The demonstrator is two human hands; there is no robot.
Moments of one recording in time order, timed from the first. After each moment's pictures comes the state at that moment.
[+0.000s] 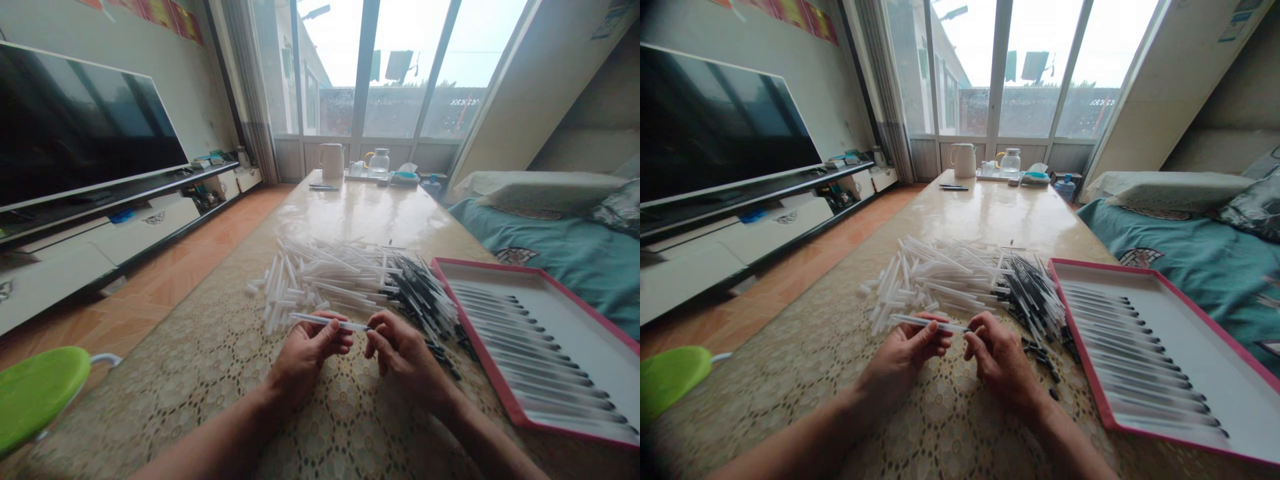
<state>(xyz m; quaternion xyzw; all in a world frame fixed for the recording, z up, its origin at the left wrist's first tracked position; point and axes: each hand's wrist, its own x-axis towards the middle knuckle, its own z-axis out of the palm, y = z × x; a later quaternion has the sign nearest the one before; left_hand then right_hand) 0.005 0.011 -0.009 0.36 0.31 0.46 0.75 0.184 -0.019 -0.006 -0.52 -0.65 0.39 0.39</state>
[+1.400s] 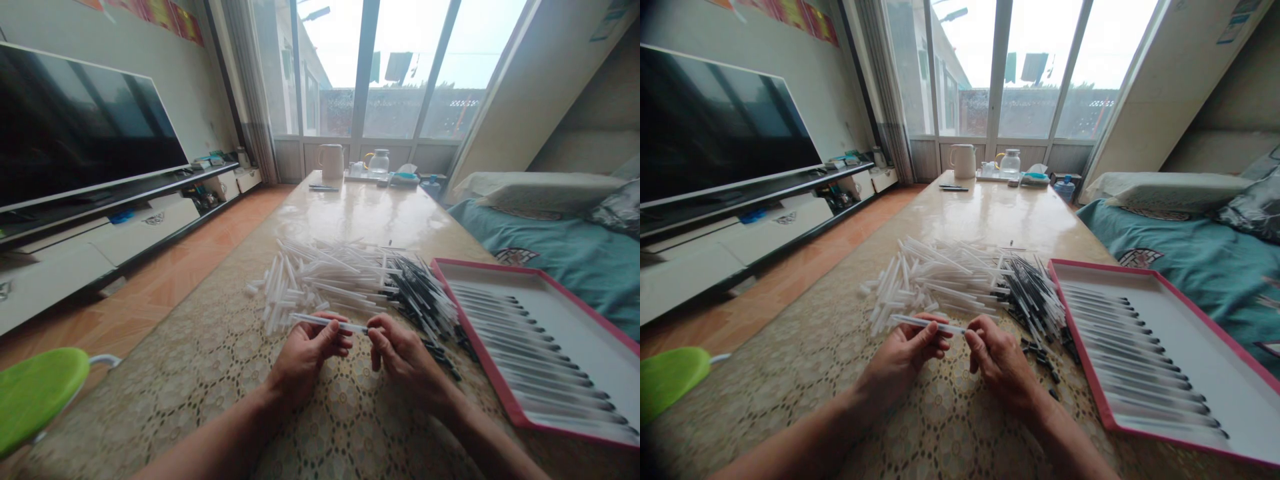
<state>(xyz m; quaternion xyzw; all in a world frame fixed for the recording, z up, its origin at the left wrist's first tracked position) 0.005 0.010 -0.008 0.38 0.32 0.45 0.74 0.186 -0.018 -0.003 -0.53 -0.71 0.34 0.34</state>
